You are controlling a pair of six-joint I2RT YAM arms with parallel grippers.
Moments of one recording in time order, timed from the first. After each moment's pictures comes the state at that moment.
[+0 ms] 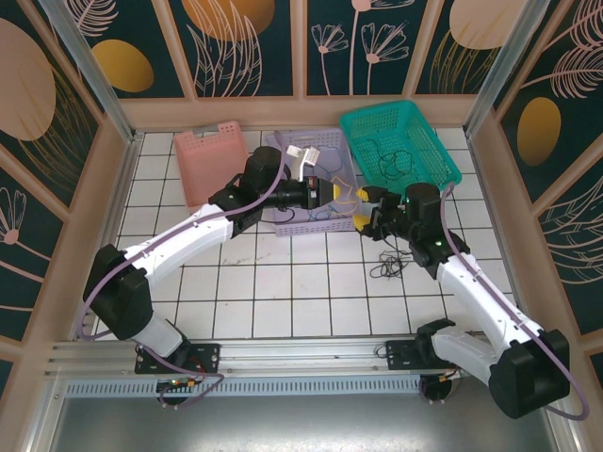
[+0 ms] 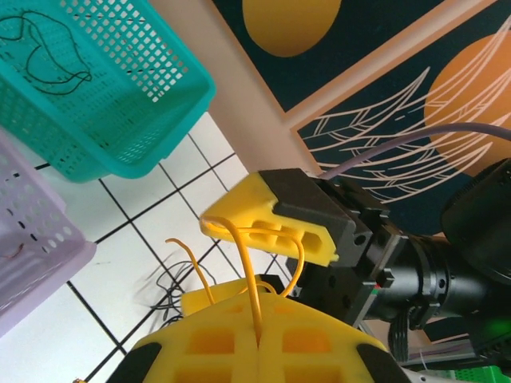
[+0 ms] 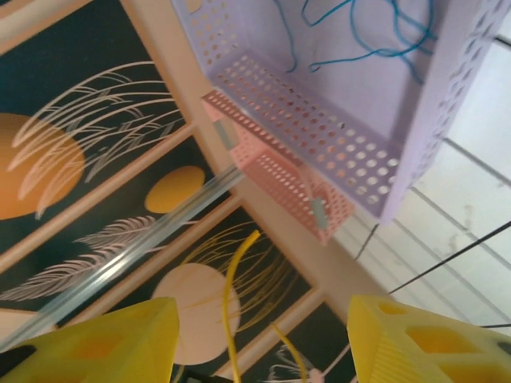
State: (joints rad) left arm -0.72 1.57 1.26 0.00 0.57 -0.72; right arm 0.36 1.02 0.71 -0.11 -0.40 1.94
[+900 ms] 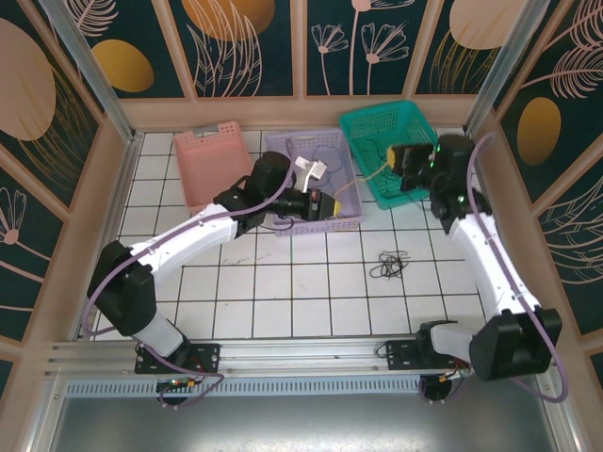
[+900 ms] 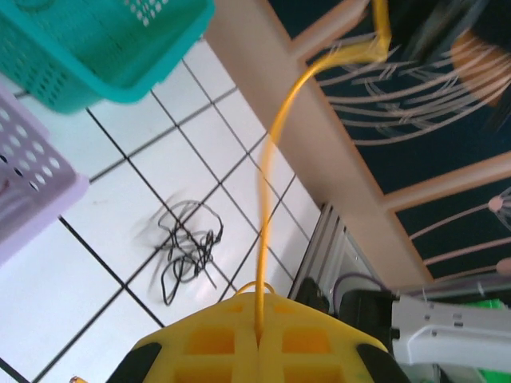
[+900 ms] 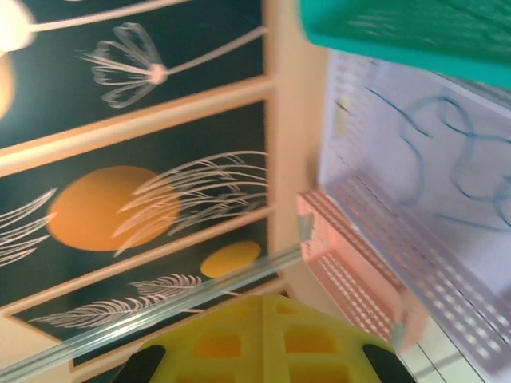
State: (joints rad) left arm -0.74 1.61 1.25 -0.14 0.66 -0.62; right arm 0.13 1.25 1.18 -0.26 -0.36 1.58
